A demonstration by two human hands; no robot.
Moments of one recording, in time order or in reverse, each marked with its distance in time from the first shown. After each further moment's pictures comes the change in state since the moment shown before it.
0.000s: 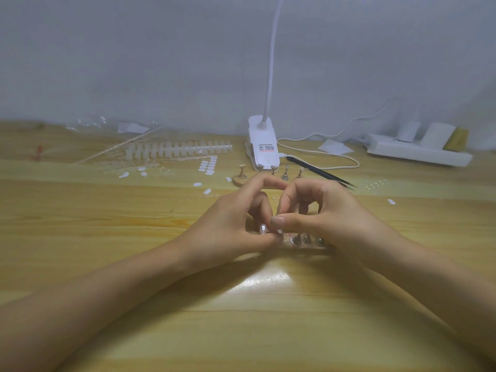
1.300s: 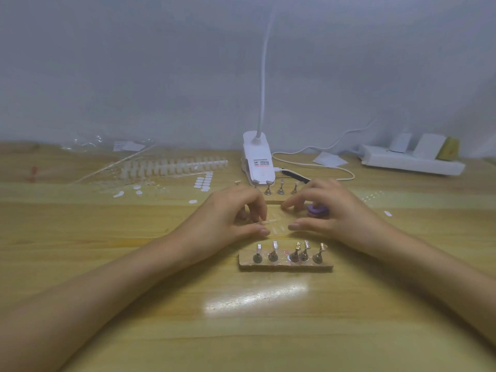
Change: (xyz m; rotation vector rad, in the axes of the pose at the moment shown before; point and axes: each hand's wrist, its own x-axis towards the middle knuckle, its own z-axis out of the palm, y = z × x) left_hand 0.026 -0.021 -0.021 0.387 0.040 0.059; right_hand 0.022 0.033 -0.041 -0.583 0.021 -0.114
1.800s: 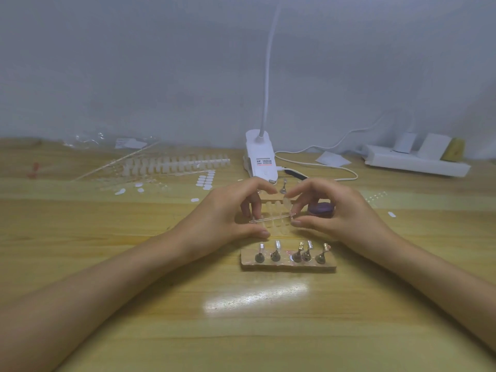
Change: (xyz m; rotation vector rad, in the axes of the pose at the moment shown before) left_hand -0.001 0.004 -0.004 -0.052 -0.004 -0.012; right_hand -0.003 -0.002 0.007 0.258 0.117 -0.013
